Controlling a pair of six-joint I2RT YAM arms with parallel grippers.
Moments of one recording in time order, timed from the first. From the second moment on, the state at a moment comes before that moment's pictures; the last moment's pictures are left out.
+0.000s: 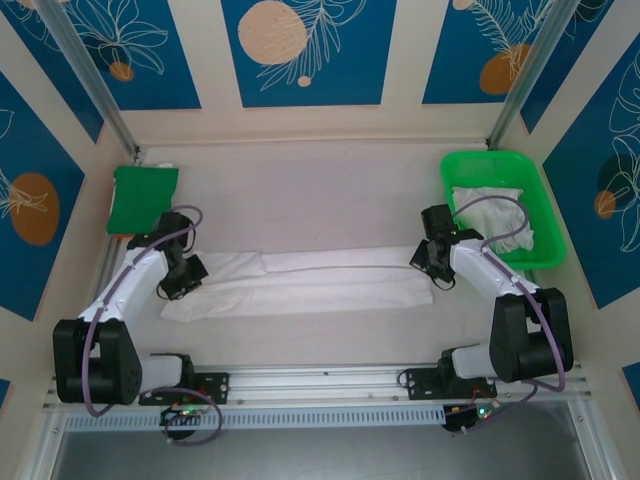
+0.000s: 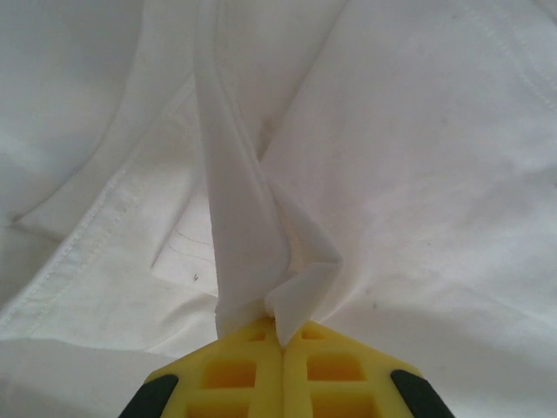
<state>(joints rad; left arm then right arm) -0.03 1.27 0.84 -0.98 -0.02 -0.62 0.14 1.36 0.80 -0.71 0.12 0.70</state>
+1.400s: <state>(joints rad) -0.03 1.26 0.78 -0.80 0.04 -0.74 0.41 1.40 0.88 -0.64 0.15 0.67</state>
